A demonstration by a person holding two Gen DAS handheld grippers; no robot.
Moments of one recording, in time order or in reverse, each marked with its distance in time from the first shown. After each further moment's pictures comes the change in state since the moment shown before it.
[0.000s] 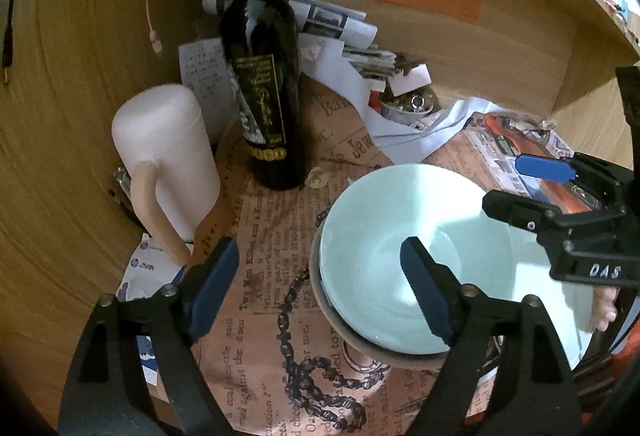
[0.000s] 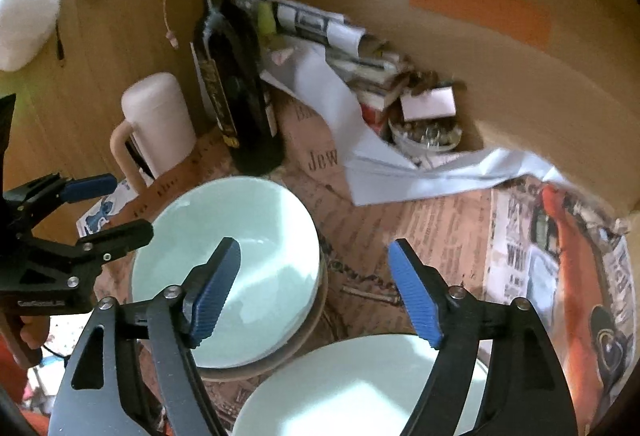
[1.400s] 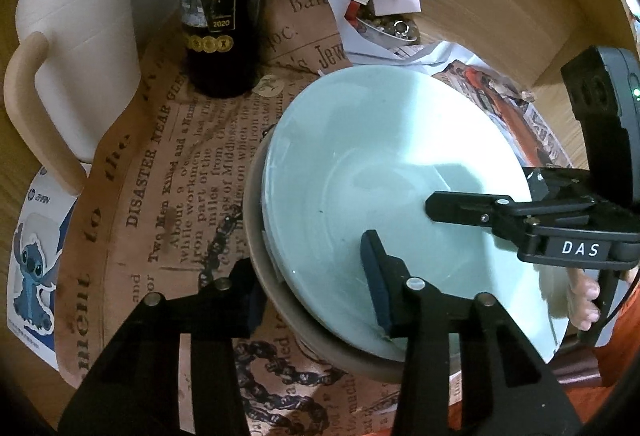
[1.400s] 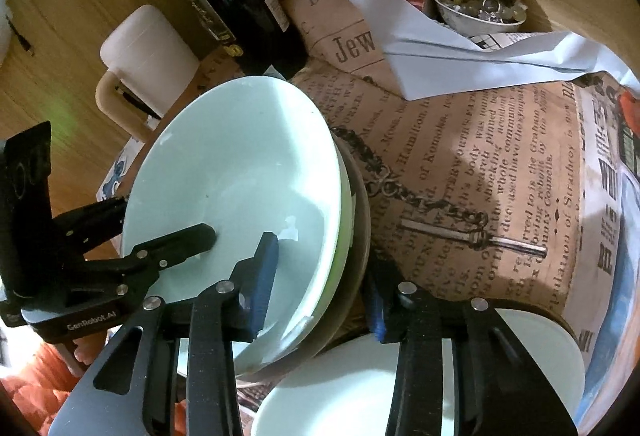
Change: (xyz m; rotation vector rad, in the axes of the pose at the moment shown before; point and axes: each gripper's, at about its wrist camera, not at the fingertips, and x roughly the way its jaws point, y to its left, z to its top) left arm 0.061 0.000 -0.027 -0.096 0.237 -0.217; right arm 0.064 -0.011 -0.018 0.132 0.299 0.216
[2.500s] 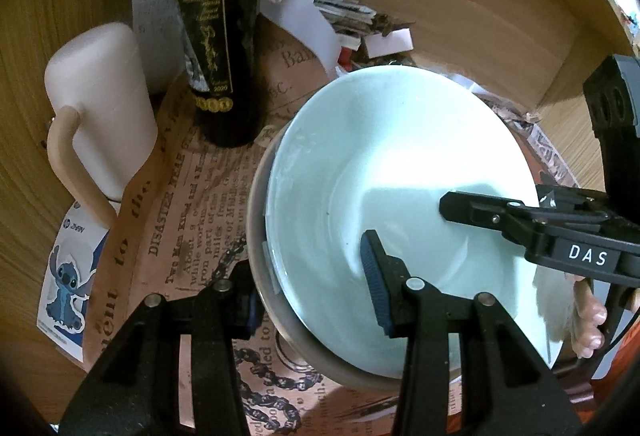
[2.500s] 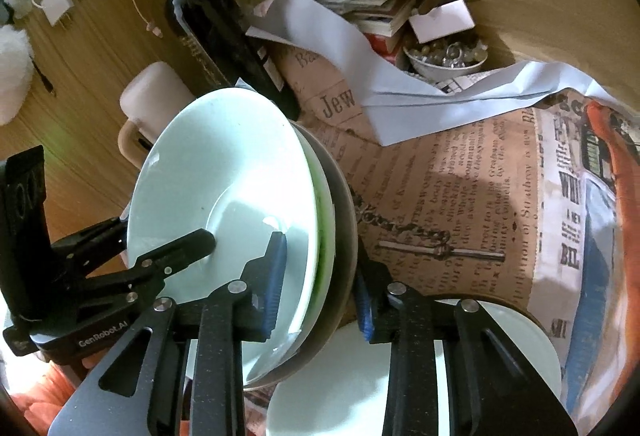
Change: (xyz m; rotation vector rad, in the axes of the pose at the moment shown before) left arm -0.024 -0.032 0.010 0.025 -0.119 0.087; right arm -0.053 -0.004 -0.009 0.037 -0.169 -0.008
